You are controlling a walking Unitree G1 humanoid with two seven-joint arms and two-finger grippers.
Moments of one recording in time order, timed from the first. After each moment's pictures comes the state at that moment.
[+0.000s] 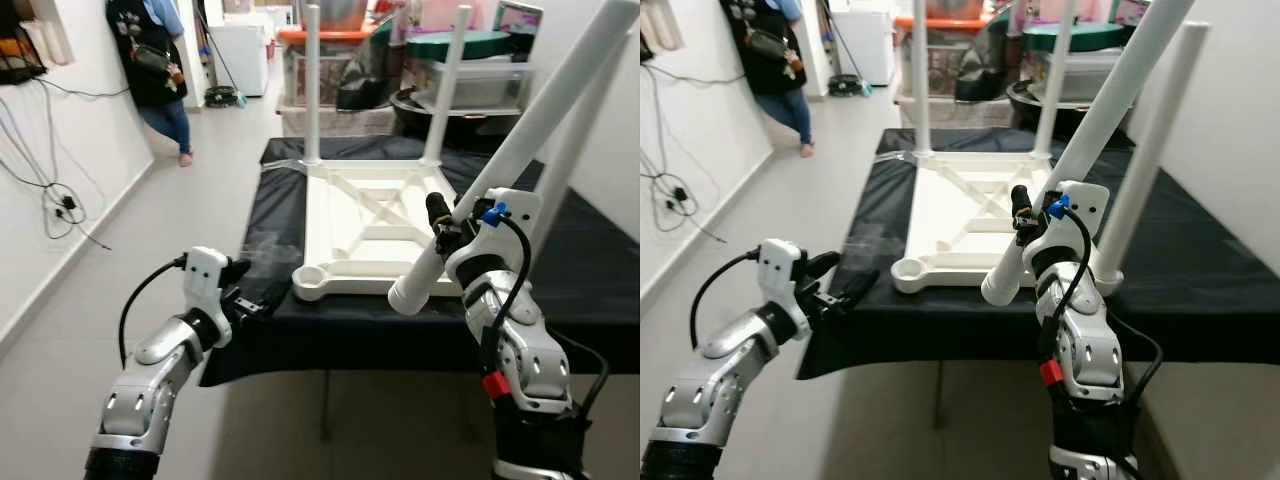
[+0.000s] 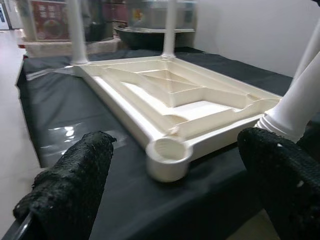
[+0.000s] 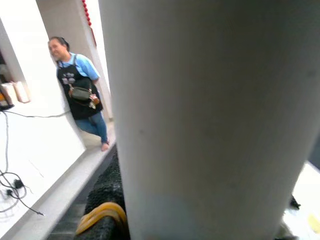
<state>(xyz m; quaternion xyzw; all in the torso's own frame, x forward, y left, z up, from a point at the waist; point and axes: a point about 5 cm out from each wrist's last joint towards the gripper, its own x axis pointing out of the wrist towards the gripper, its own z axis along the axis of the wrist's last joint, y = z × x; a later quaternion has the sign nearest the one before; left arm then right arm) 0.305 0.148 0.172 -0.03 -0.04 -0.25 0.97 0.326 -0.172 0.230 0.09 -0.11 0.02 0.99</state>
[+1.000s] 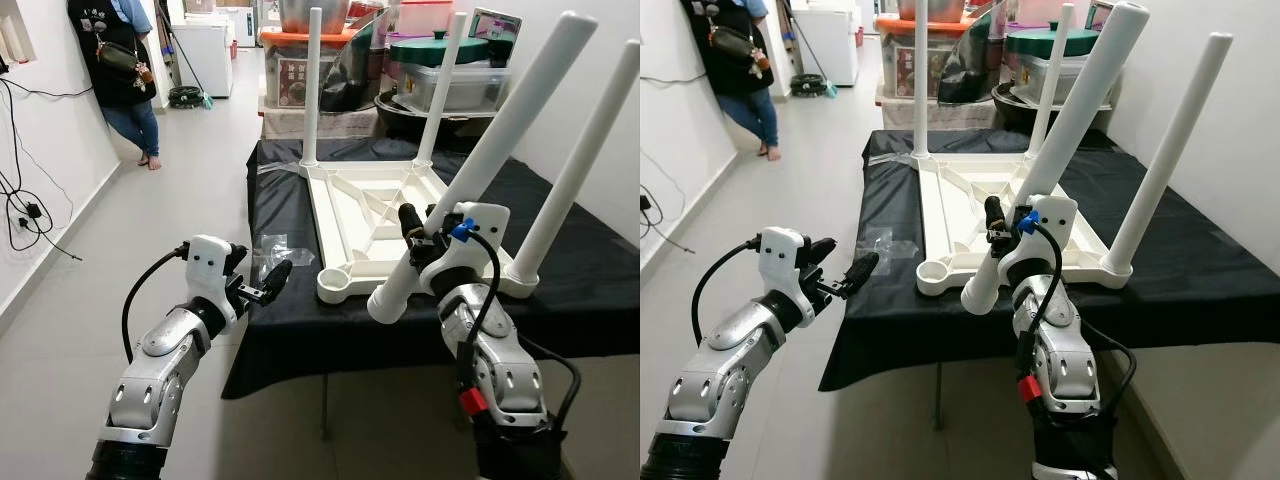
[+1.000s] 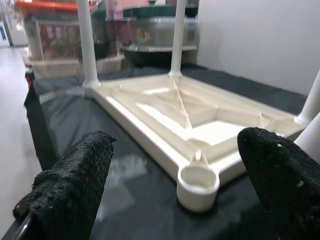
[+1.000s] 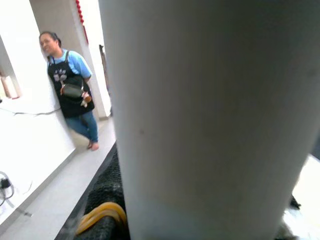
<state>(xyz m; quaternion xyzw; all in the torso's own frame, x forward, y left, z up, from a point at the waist) 0.309 0.140 0.189 -0.03 -0.07 -0.22 0.97 0.325 -0.159 0.229 0.08 -0.12 0.04 0.99</state>
